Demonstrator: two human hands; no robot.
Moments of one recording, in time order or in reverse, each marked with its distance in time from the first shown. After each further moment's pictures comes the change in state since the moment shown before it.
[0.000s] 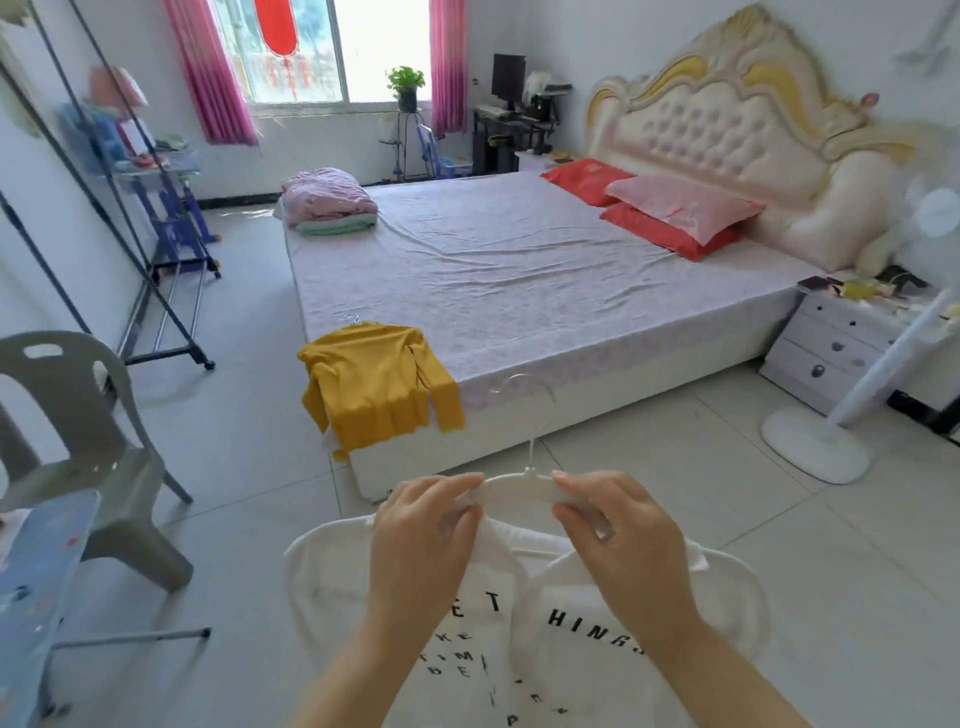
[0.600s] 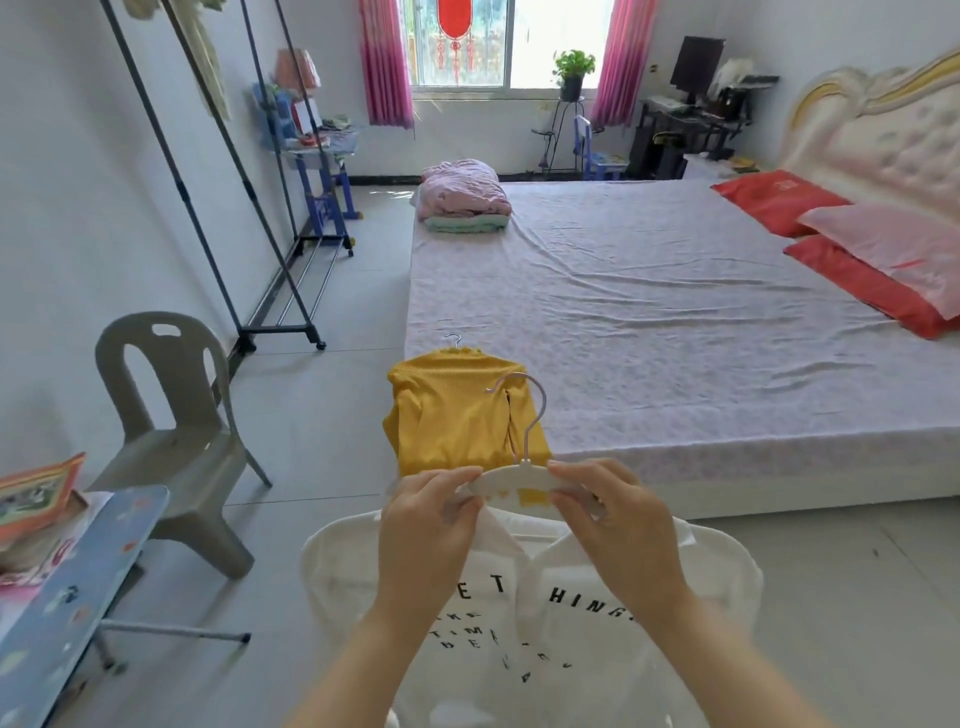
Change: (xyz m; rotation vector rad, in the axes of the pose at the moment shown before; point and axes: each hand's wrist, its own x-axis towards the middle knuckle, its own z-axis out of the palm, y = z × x) left_hand 0.227 -0.124 0.062 0.152 0.208 -0.249; right_hand 0.263 0.088 0.186 0.235 -0.295 -0.150
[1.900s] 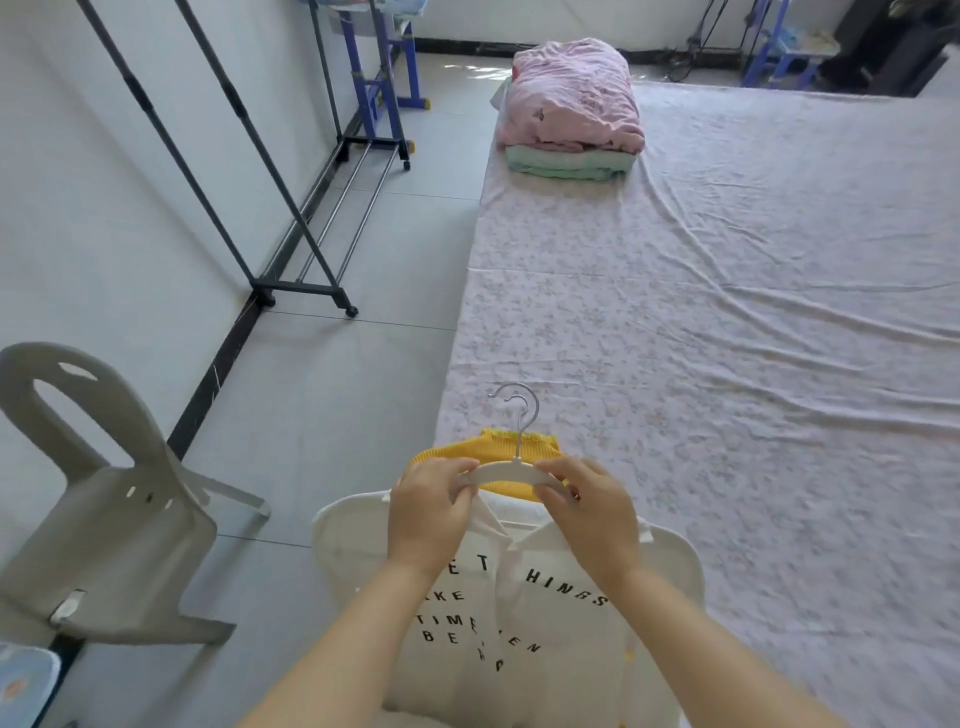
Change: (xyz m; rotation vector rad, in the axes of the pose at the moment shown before) left_hand 0.489 -0.276 0.208 0.199 -0.161 -0.392; right_hand 0.467 0.263 0.327 0.034 -0.439 0.375
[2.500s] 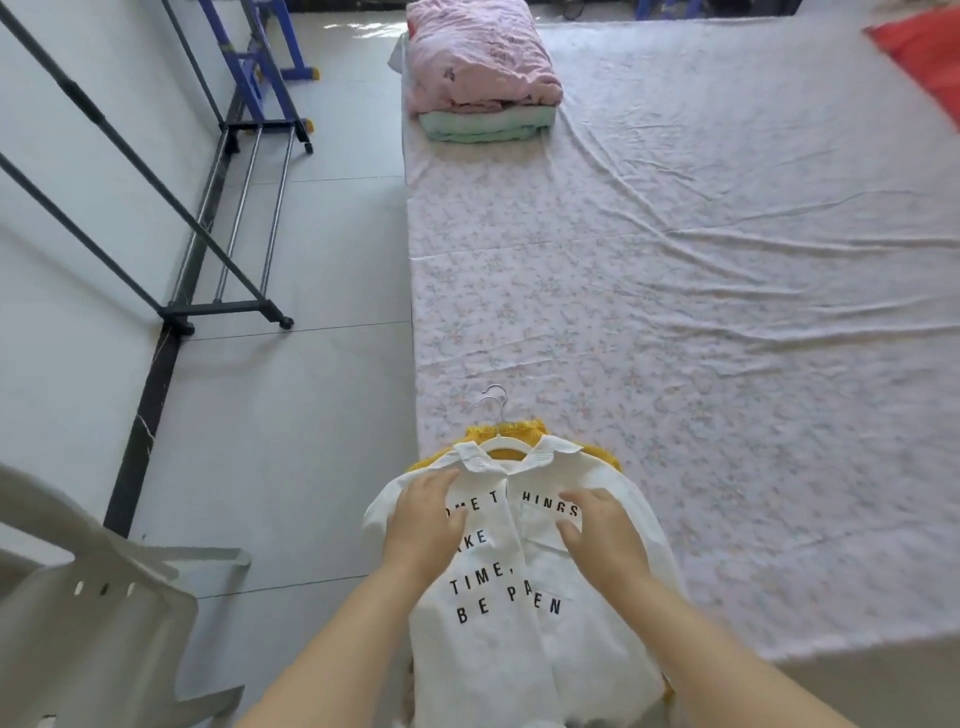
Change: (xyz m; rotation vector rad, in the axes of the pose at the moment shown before) left_hand 0.060 -0.056 0.002 0.193 -0.485 -0.004; right_hand 0.003 0.017 0.042 -0.295 -0.134 0.411
